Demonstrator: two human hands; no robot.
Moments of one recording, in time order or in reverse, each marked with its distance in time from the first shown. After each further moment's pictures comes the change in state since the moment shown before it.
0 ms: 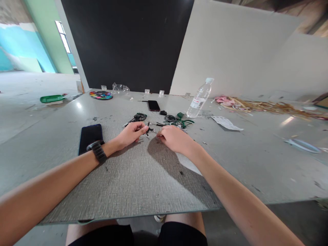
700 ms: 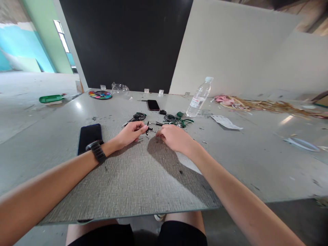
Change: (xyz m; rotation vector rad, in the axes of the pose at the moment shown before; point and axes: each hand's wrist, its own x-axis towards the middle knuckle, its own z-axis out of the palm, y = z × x) left_hand -0.001 0.002 0.000 0.021 0.009 -0.008; right_hand 0.000 0.002 0.000 -0.066 -0.023 0.006
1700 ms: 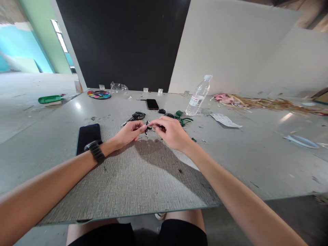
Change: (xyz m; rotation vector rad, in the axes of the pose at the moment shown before) left_hand -0.001 0.000 0.001 0.004 -0.002 0.042; right_hand 0.000 -0.010 -0.002 0.371 0.405 -0.145
